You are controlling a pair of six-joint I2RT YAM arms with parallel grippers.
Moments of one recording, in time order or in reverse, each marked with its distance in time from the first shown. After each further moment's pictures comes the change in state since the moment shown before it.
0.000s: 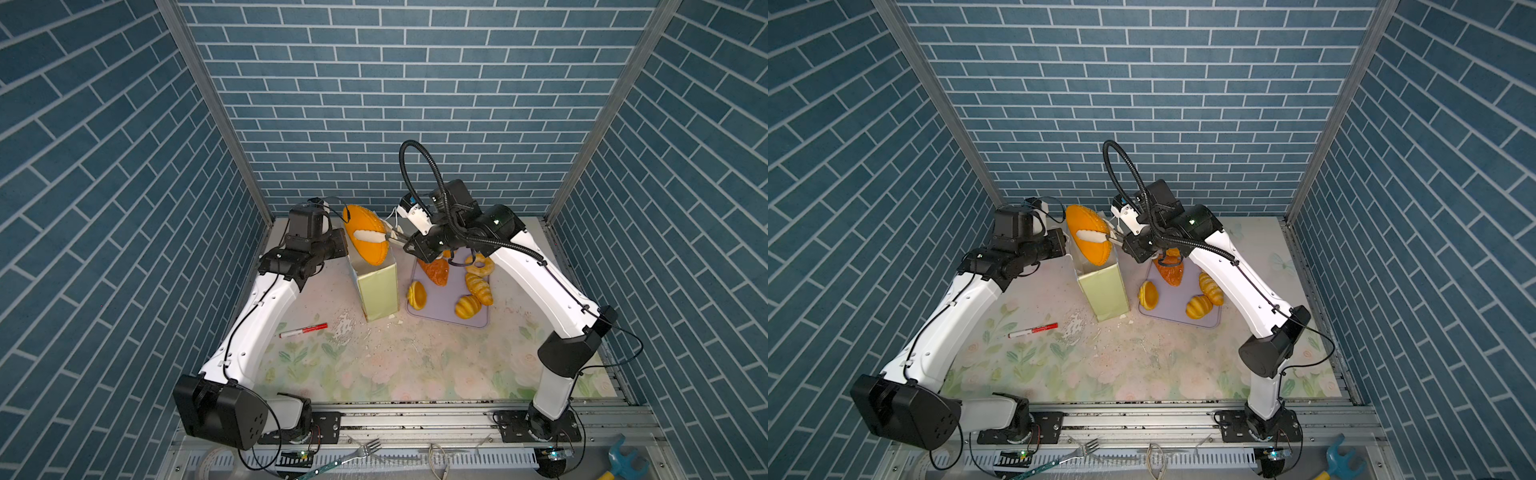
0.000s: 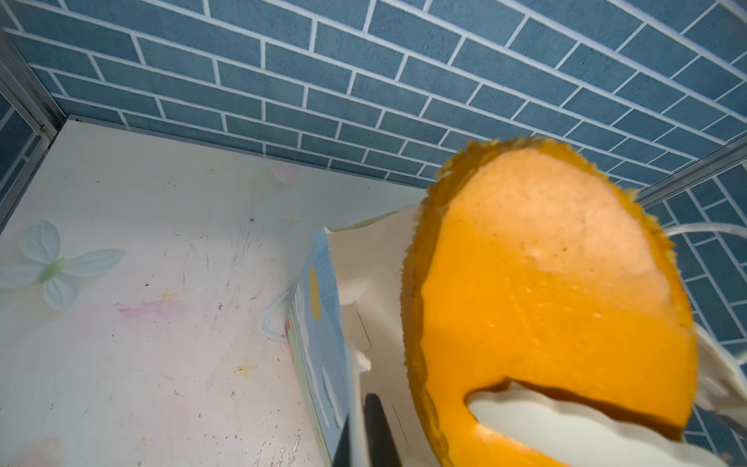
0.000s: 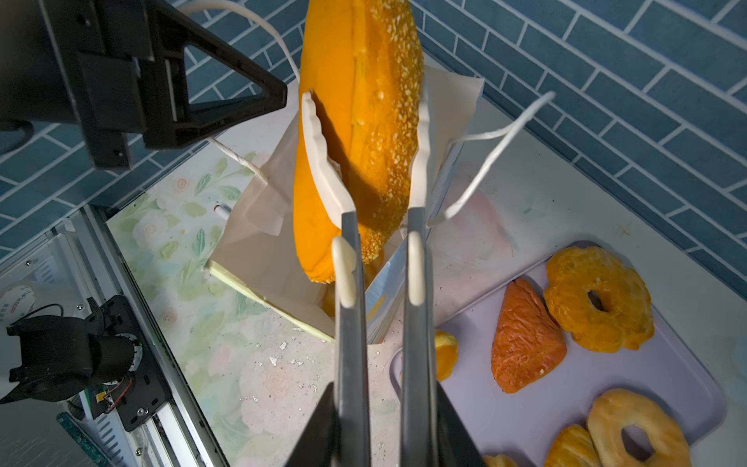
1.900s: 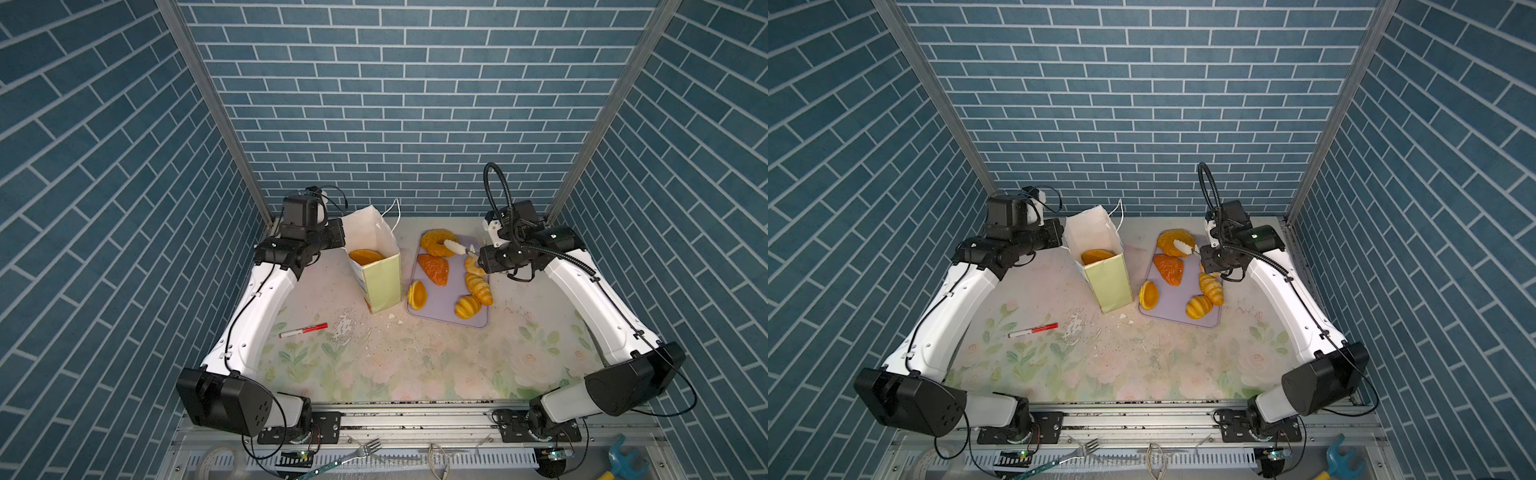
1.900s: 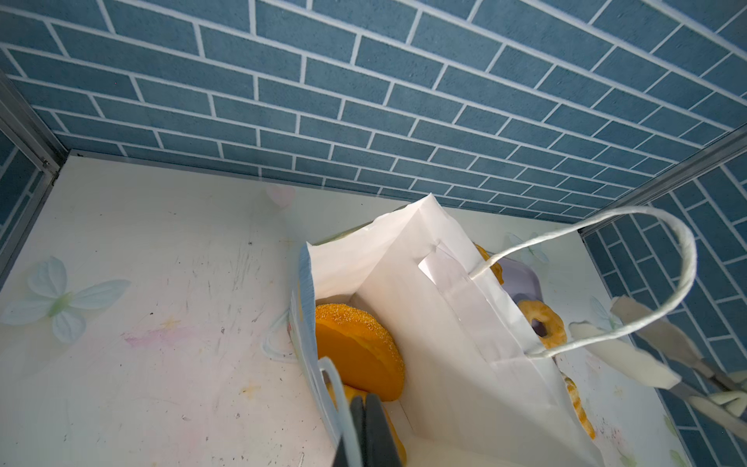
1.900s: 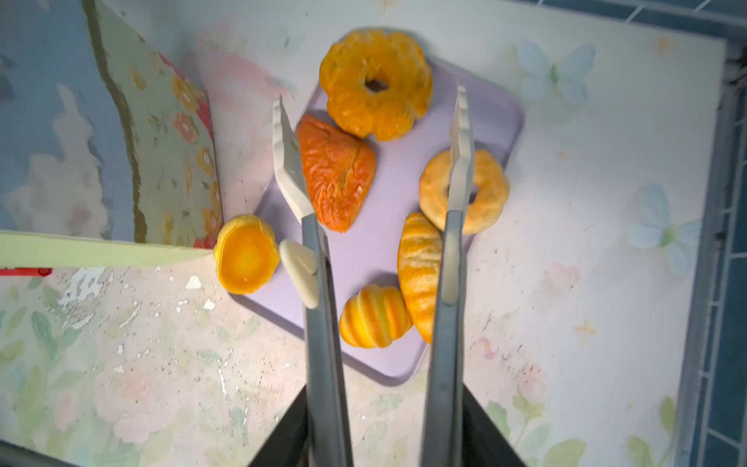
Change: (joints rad) left arm 0.038 0.062 0.131 -0.053 0.045 0.056; right arm -0.396 -0.343 -0.623 0.020 0.124 0.167
